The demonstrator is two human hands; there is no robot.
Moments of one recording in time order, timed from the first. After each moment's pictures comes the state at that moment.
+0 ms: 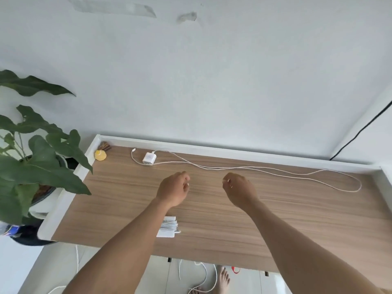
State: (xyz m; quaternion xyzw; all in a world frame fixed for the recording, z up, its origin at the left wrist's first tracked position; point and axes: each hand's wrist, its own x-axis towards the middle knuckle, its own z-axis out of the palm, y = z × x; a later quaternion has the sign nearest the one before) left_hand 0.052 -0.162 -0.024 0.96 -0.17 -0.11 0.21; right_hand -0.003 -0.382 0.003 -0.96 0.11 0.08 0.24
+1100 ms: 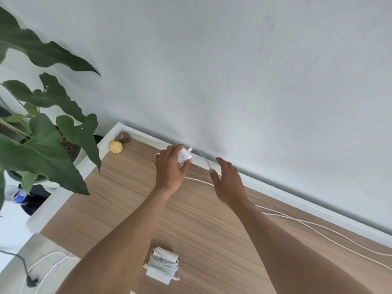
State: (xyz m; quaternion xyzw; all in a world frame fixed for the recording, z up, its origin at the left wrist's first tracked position) left_hand 0.183 -0.126 -0.070 0.95 0.04 0.15 0.29; right_hand 0.162 -0.312 -0.042 -0.94 -0.04 0.08 0.33
